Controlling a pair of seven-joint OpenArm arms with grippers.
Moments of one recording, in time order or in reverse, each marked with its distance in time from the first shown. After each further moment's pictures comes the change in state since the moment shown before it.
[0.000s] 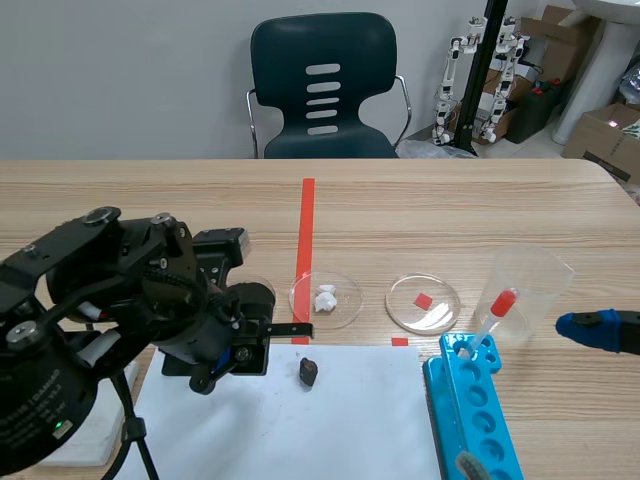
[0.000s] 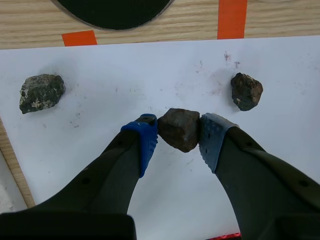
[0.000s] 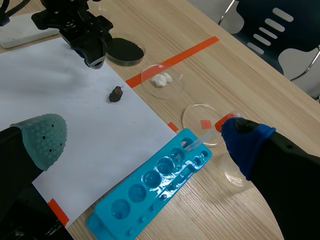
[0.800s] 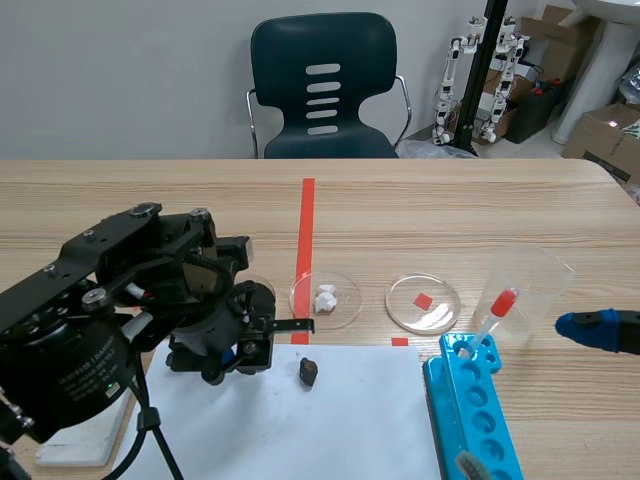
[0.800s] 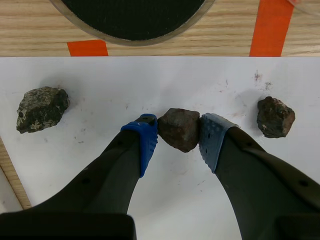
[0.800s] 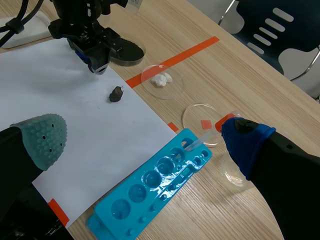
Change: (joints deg) left arm -5.6 3.4 0.0 -11.1 1.5 0.9 0.4; right arm 0.0 0.0 0.0 0.0 0.0 0.0 0.0
